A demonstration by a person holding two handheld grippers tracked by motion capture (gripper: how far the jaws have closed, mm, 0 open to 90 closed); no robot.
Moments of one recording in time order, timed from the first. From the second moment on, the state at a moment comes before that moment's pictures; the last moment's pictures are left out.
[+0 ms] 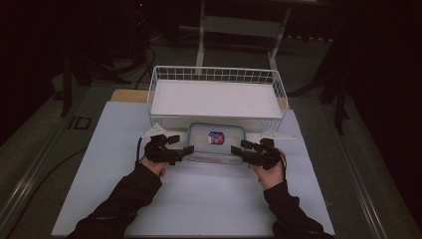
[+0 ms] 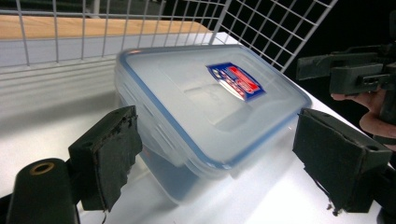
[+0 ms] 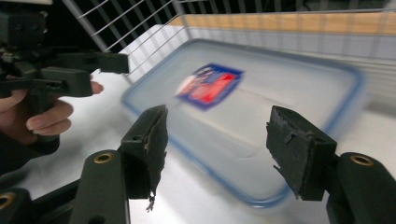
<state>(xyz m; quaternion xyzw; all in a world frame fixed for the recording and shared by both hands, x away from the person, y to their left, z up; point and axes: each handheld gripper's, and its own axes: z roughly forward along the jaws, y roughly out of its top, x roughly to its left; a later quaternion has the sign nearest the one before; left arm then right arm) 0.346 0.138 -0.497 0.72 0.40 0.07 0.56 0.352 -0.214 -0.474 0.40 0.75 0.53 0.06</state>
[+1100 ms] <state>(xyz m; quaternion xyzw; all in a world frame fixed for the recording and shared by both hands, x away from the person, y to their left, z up) 0.292 0.144 -0.510 0.73 0.38 0.10 0.55 0.323 -0.163 -0.509 0.32 0.83 0.46 -0.01</state>
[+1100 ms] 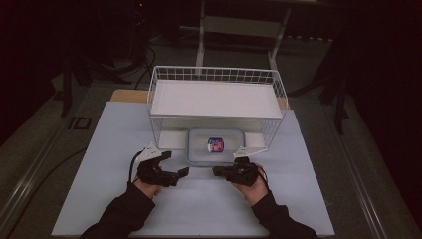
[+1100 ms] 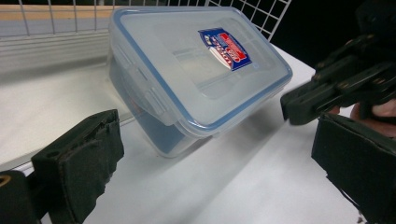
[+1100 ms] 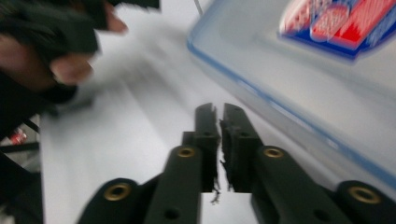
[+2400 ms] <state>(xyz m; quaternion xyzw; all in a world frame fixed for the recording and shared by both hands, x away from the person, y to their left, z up) 0.294 0.148 -0.516 0.74 0.38 0.11 0.55 0.403 -0.146 -0.514 0.40 0.79 0.46 0.07</state>
